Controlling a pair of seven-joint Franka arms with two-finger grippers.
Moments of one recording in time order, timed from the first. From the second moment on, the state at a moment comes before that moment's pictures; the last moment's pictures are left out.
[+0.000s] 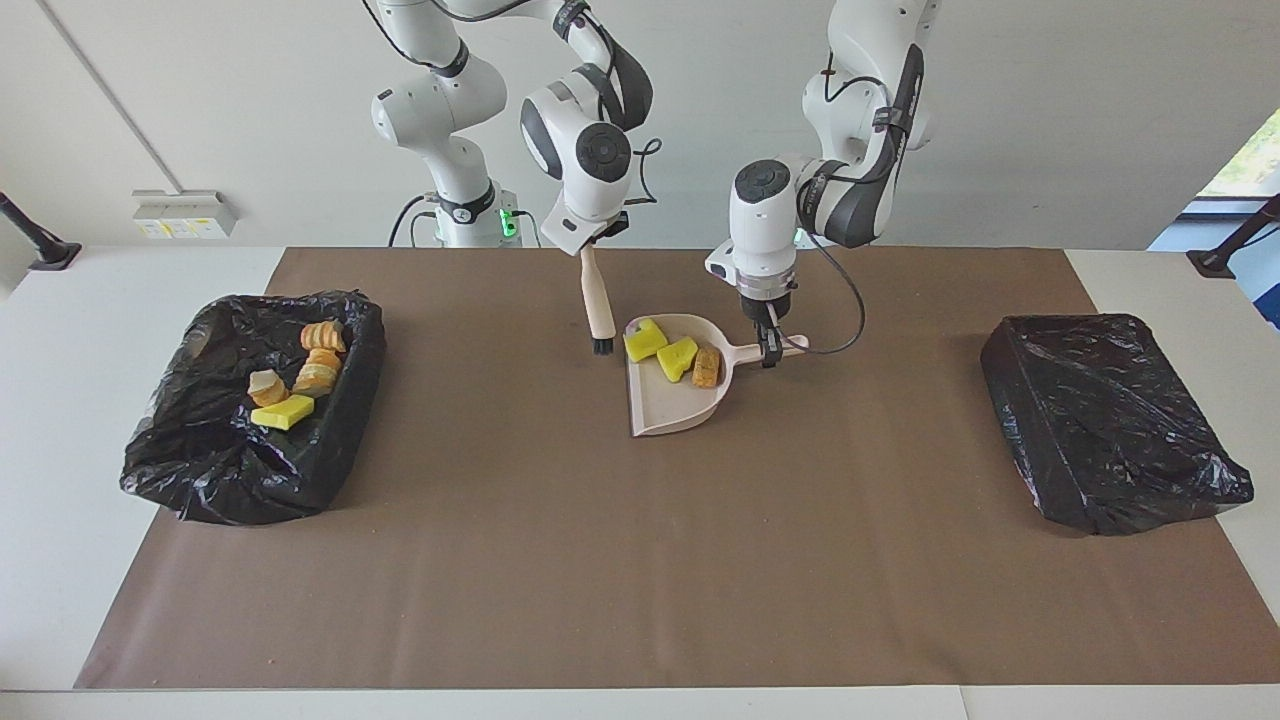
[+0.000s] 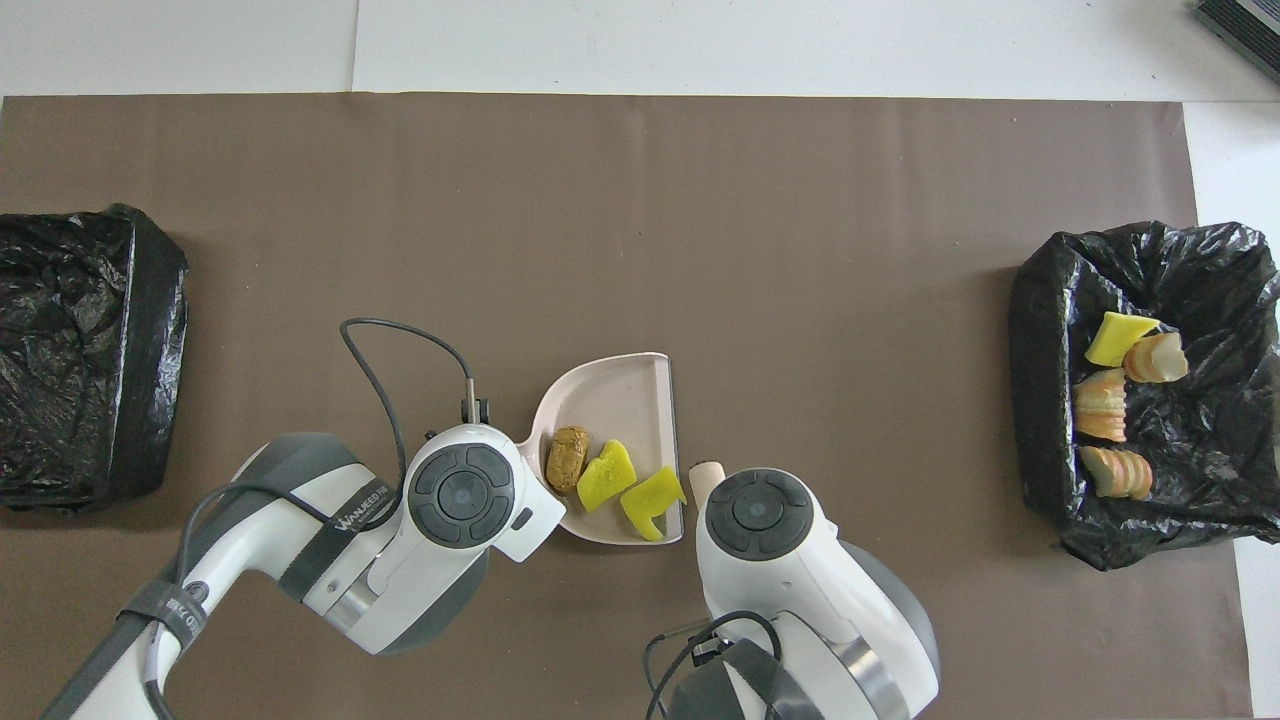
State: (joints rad) left arm -0.56 0.03 -0.05 -2.28 0.26 2.28 0.81; right arm 0.54 -0.12 0.09 -2.23 0.19 1.65 0.49
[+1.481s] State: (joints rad) left arm -0.33 0.02 -0.04 -2.22 0.27 2.29 1.11; right arm 0.56 -0.18 0.10 -2.40 0.29 1.88 0.56
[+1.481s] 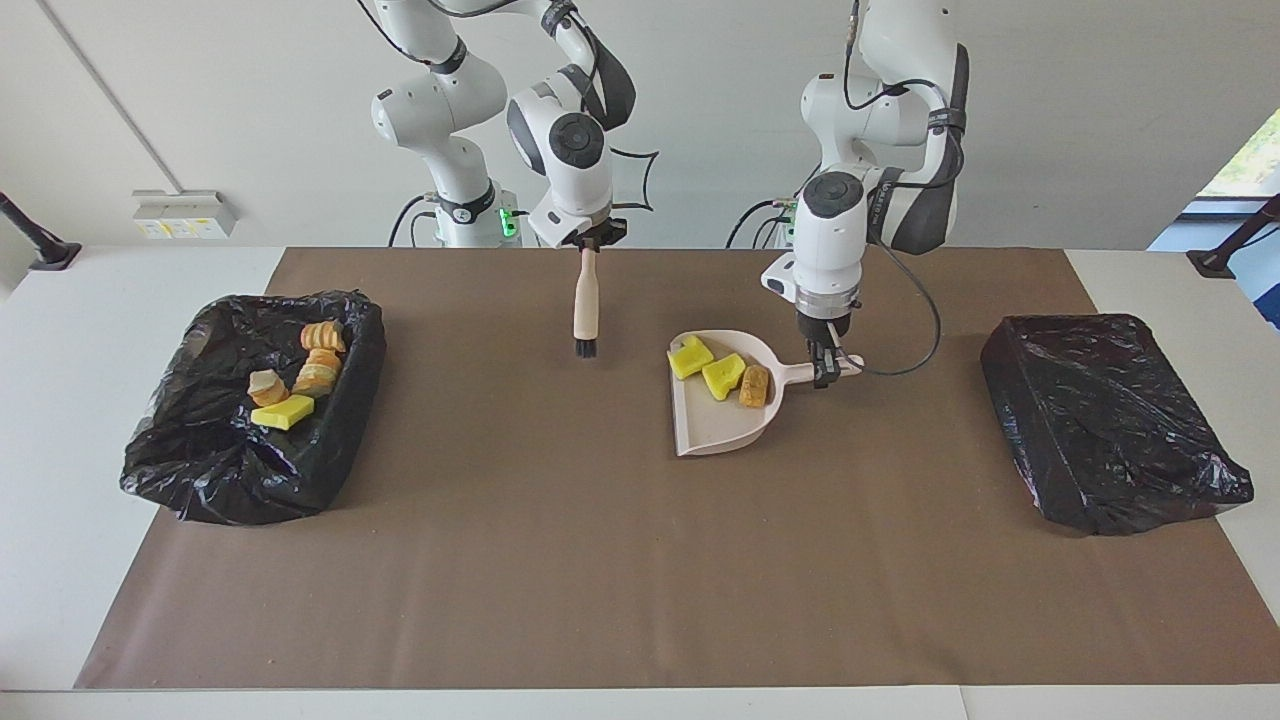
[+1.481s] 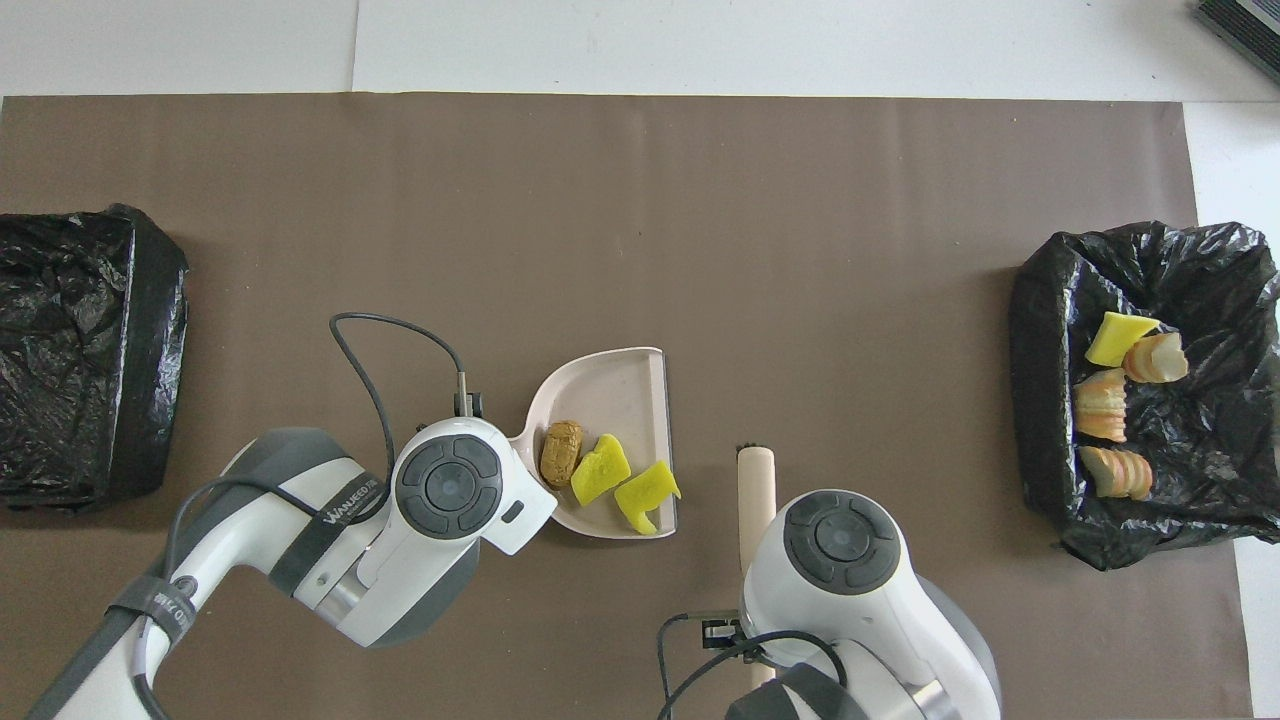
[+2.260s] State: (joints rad) left arm 0.20 -0.08 -0.02 -2.06 0.25 2.18 1.67; right arm 0.62 -0.08 0.10 -2.42 0.31 2.02 0.56
